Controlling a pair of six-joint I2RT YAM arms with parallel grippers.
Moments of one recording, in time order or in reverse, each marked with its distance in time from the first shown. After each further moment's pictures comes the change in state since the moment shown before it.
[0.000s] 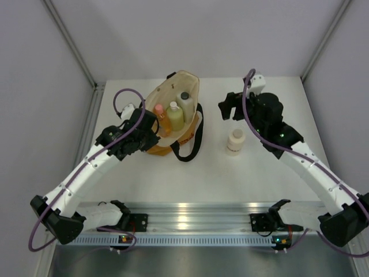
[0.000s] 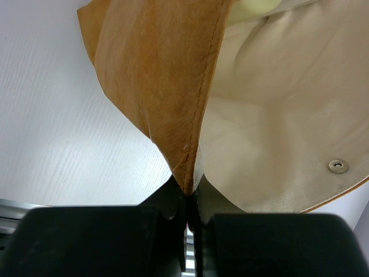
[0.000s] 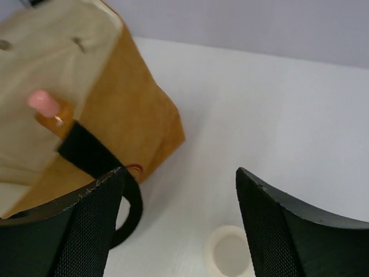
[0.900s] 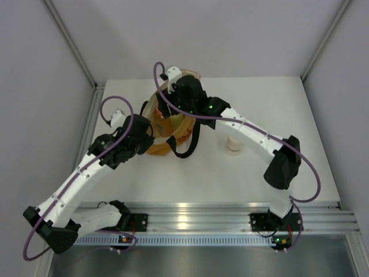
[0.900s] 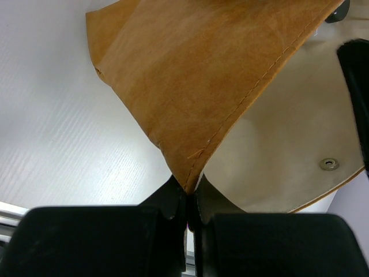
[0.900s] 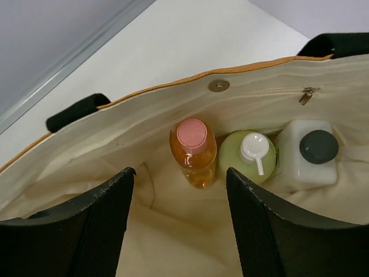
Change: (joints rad) left arm 0.000 -0.110 -0.077 0.026 -0.074 -0.163; right arm 0.372 0.709 0.803 -0.222 -0.047 -0.083
